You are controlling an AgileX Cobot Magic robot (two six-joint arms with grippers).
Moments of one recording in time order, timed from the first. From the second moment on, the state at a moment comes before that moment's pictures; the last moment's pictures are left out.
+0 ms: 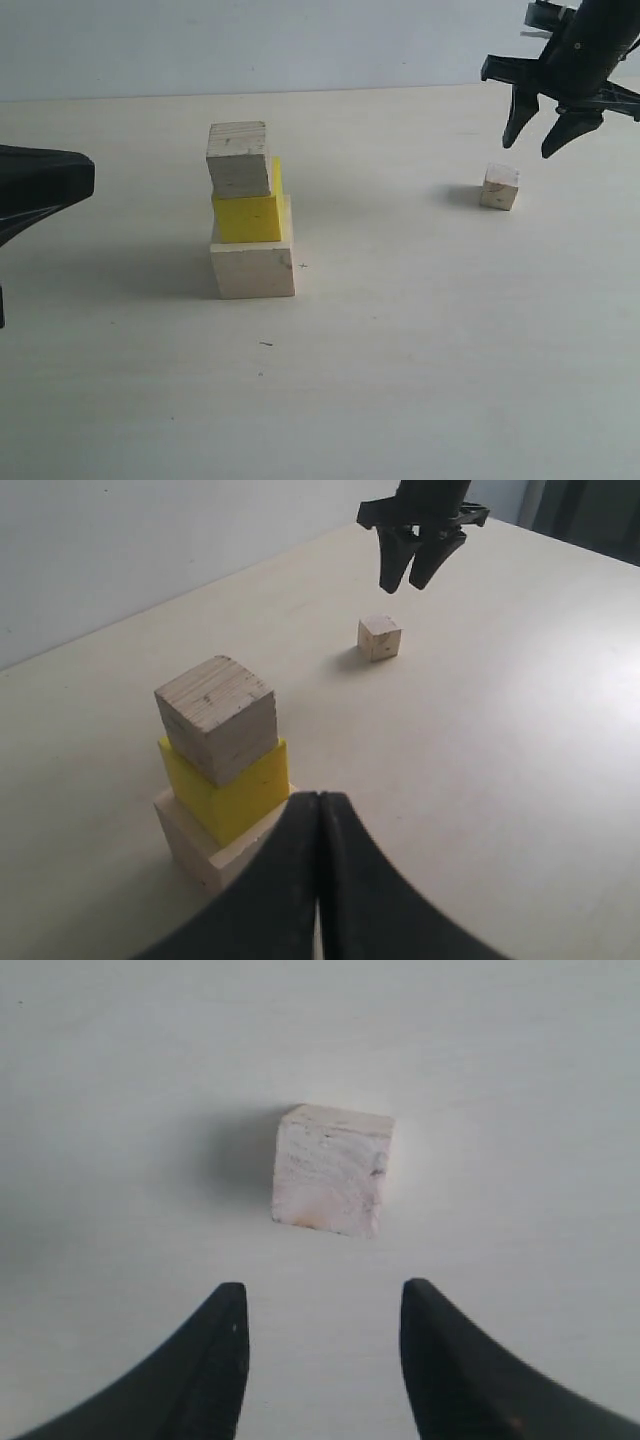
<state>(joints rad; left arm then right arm) -0.62 0.75 -0.54 -0.62 0.31 0.65 0.03 2.15 -1.78 0.21 1.22 0.20</state>
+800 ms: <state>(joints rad) -0.62 0.75 -0.54 -0.61 0.35 0.65 0.13 2.27 -1.89 0.03 1.20 0.38</state>
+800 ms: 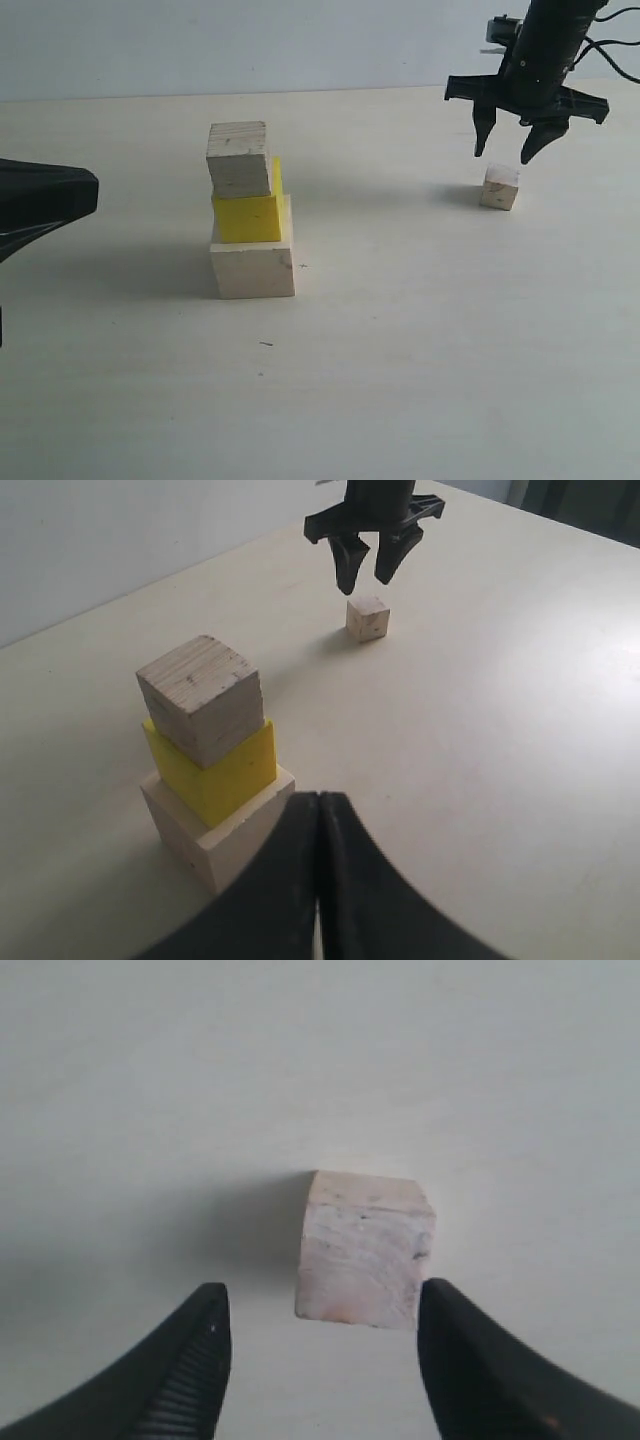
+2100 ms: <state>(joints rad) -0.62 0.75 -0.54 -0.59 0.35 0.65 0.13 2.31 -1.89 0.02 1.21 0.39</state>
